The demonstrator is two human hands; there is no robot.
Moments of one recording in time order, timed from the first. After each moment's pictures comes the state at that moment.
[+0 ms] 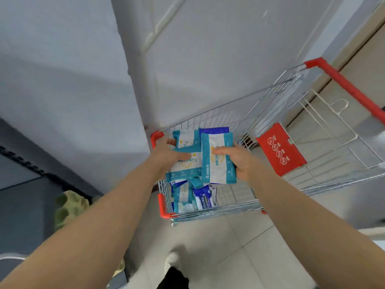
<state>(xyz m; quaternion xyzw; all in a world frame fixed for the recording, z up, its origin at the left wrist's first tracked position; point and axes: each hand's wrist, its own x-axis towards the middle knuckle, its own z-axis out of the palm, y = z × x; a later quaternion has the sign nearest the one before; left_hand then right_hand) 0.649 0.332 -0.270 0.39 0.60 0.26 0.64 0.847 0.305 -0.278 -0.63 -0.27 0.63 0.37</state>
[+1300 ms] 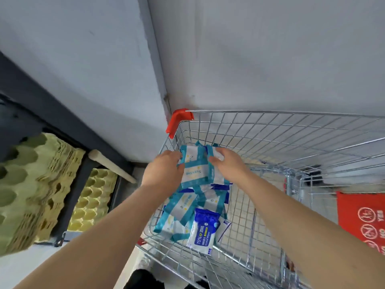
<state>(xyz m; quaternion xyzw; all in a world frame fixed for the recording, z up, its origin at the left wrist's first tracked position) 0.688 0.394 -0.461 0.51 0.82 0.06 0.26 0.843 0.484 -0.487 -0.58 -0.68 0.45 -0.01</state>
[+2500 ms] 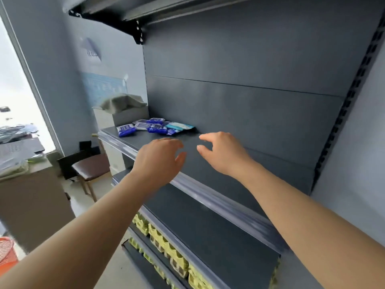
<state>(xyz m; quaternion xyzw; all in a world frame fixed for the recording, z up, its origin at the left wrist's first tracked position) 0.239 -0.083 0.041 0.35 0.90 0.17 -0.18 0.316 0.066 0.056 -0.13 -0.96 0.15 0.21</state>
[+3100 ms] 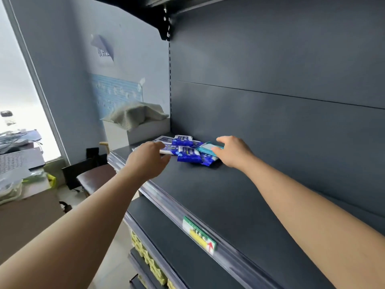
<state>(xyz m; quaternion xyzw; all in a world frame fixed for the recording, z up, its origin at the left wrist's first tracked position) -0.088 -0.085 0.014 0.26 0.94 0.20 -0.12 0.005 0.124 0.033 -0.21 -0.95 0.17 0.14</state>
